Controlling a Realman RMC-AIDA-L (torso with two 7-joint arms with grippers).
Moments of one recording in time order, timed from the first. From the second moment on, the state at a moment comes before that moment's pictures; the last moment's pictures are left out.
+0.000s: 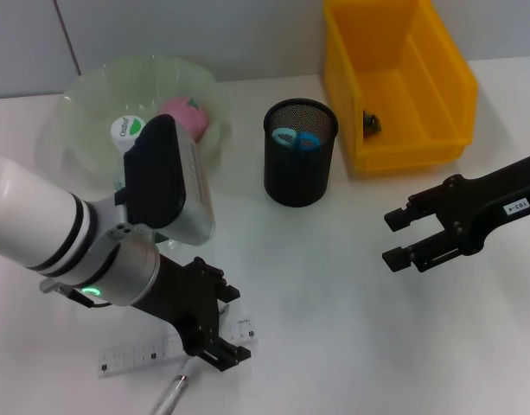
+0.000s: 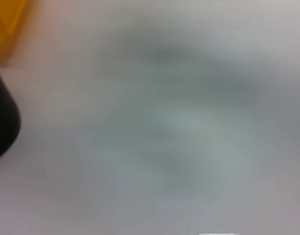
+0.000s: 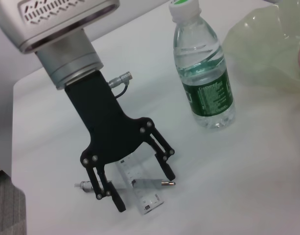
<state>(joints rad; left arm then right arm) -0.58 -2.07 1.67 1.16 2.26 1.36 -1.96 0.67 1.91 -0.83 -0.75 -2.22 -1.75 1.70</state>
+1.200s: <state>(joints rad) -0.60 -2.08 1.77 1.17 2.31 1.33 -1.96 0.67 1.91 -0.82 -0.75 -2.21 -1.71 1.70</state>
